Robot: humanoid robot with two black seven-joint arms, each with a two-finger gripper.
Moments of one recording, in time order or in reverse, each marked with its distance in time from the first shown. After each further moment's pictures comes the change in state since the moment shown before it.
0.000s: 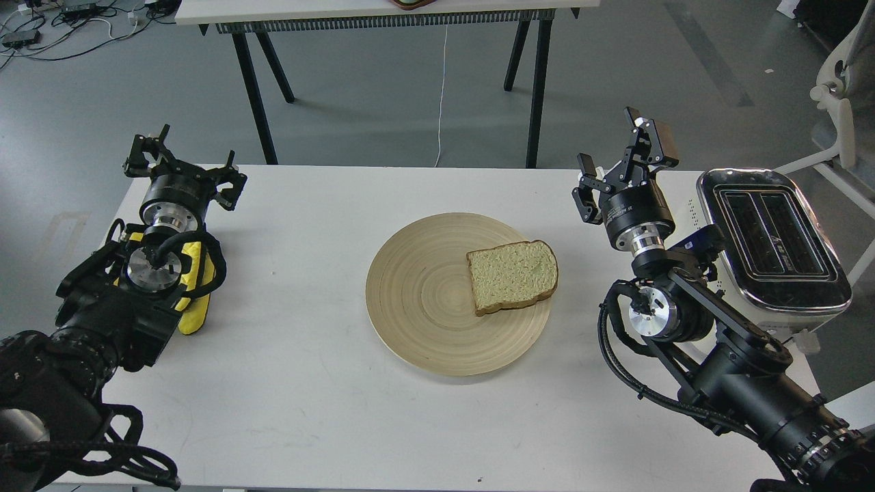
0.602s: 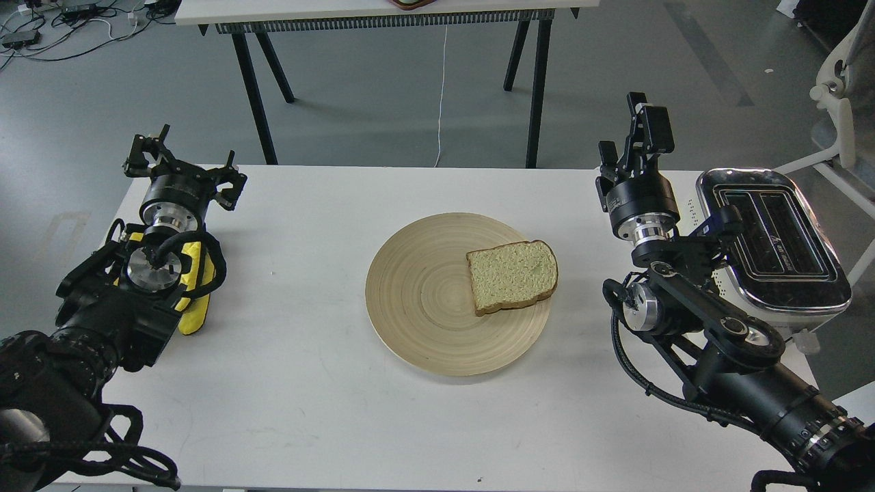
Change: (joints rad) left arm 0.000 0.000 0.000 0.000 0.000 0.000 -0.001; right arm 0.046 -0.011 -0.089 0.013 -0.329 -0.345 0.000
